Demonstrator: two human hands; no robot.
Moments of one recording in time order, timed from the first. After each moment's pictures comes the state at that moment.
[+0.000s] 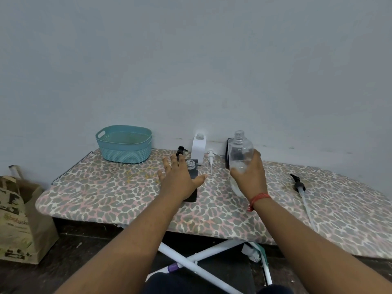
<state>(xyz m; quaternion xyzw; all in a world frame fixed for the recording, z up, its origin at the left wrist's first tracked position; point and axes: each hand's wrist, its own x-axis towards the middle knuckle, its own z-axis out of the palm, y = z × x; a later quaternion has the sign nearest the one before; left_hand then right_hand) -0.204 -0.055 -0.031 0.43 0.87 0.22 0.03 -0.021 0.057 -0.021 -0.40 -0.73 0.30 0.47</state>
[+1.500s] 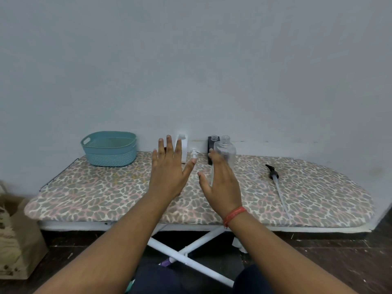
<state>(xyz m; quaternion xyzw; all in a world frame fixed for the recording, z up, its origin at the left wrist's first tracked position) -0.161 -0.085 0.000 0.55 0.78 0.24 -0.16 0.004 -0.031 -0.021 -0.28 -0.82 0.07 0.49</state>
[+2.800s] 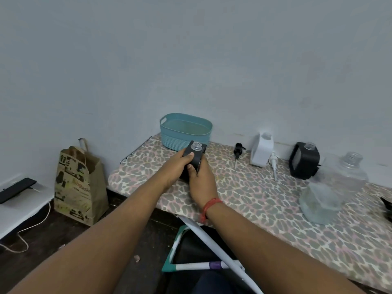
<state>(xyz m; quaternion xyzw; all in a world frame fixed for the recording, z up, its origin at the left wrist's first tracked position) -0.355 -0.175 -0.021 0.33 0.68 0.59 0.29 -0.260 -0.120 -0.045 -0.24 -0.77 0.47 0.34</state>
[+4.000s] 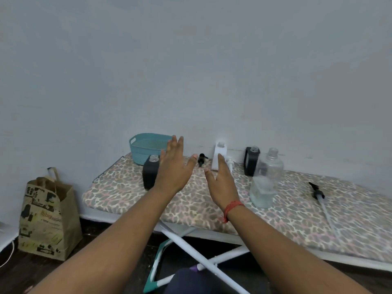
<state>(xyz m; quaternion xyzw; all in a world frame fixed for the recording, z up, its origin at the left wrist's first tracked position) -0.250 -0.145 0.024 0.49 0.76 0.41 -0.08 -0.111 -0.063 -0.008 -0.33 -0.80 0.34 0.37</state>
